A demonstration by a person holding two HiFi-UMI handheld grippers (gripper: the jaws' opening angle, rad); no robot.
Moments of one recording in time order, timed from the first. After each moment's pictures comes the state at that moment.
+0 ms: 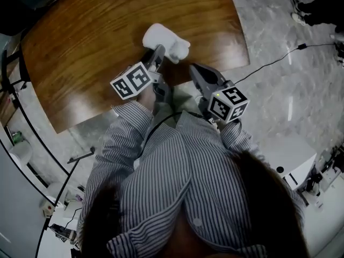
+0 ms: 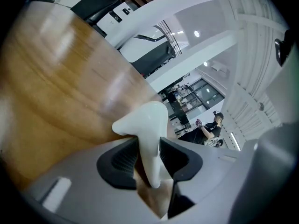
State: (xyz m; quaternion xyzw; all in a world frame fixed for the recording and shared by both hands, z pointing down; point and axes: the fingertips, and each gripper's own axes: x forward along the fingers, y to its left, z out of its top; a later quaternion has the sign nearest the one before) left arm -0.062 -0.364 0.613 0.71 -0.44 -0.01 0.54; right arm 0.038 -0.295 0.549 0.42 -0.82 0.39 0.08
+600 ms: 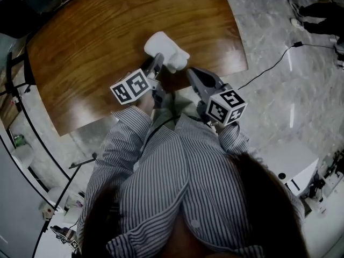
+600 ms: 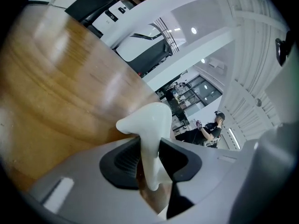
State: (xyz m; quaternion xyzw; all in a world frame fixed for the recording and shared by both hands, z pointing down) left arm -0.064 -0.357 0.605 0.73 -0.43 0.01 0.53; right arm 0.036 -0.298 0.536 0.42 -0.82 0.37 0.06
